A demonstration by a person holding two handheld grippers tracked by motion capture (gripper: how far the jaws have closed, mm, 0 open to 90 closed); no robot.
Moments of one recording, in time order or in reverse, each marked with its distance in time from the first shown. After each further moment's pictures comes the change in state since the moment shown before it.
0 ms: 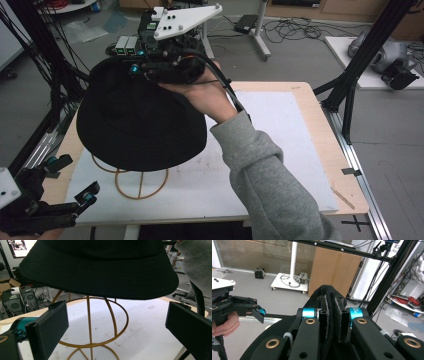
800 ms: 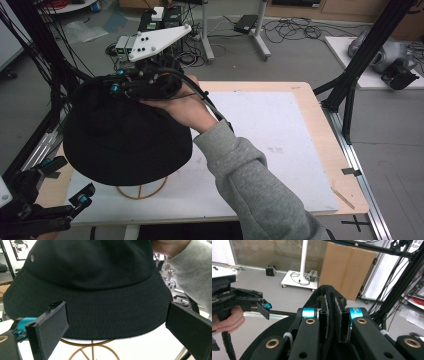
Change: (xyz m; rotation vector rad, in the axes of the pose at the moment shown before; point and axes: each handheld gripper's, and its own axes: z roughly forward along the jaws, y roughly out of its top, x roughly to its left) left arm -0.001 0.002 -0.007 -0.016 0.010 0.001; right arm 0.015 -0.017 0.041 0.019 0.086 0.004
